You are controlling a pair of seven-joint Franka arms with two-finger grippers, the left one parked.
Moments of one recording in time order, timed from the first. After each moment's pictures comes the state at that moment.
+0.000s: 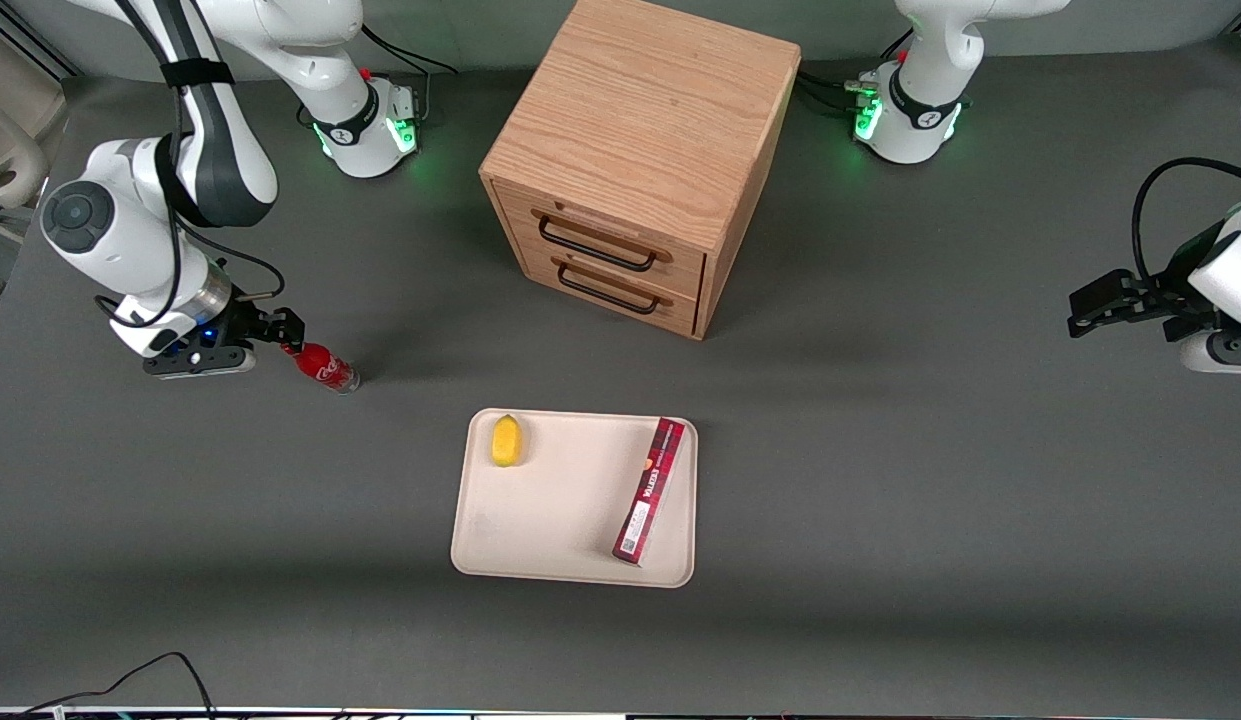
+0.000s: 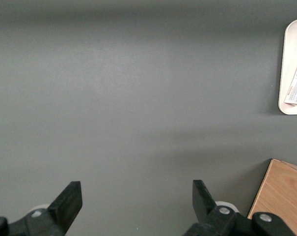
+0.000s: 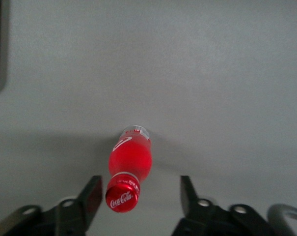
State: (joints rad) arm -0.10 -0.04 0.10 -2.35 -0.04 2.32 -0.04
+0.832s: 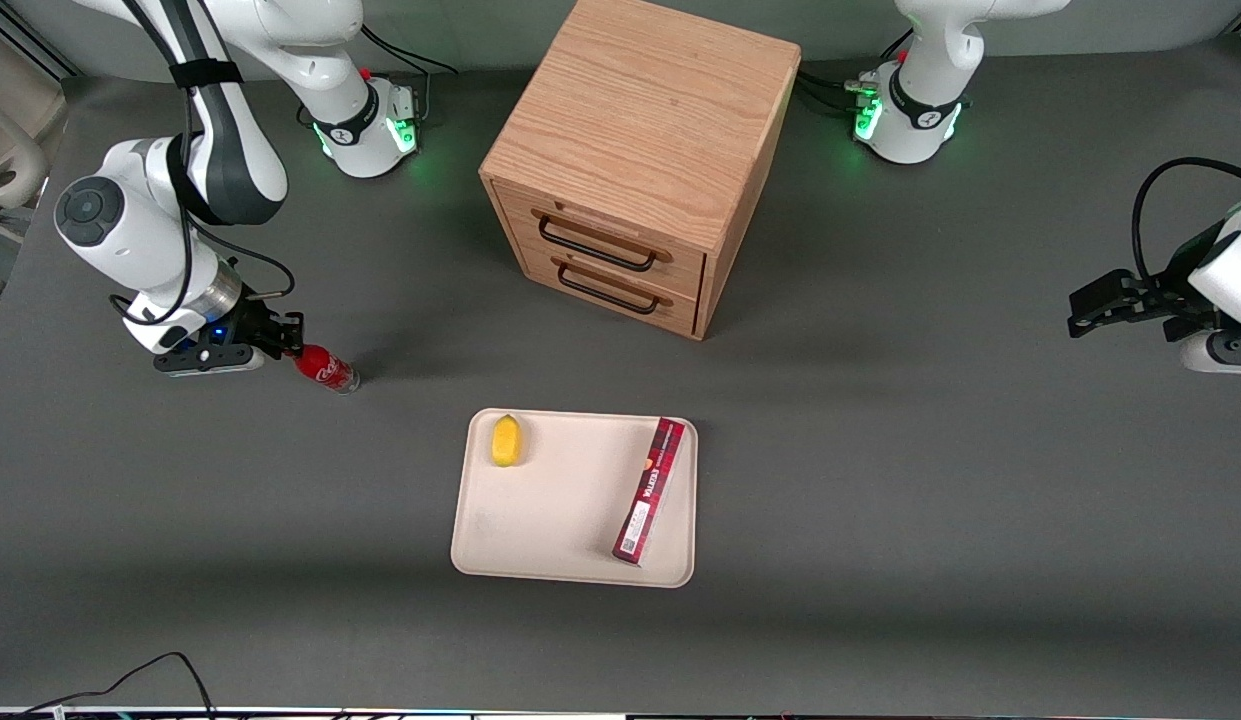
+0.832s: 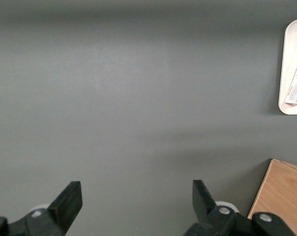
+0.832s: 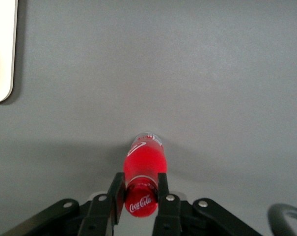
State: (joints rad) arm -0.10 -0.05 0.12 -2.38 0.00 2.38 -0.04
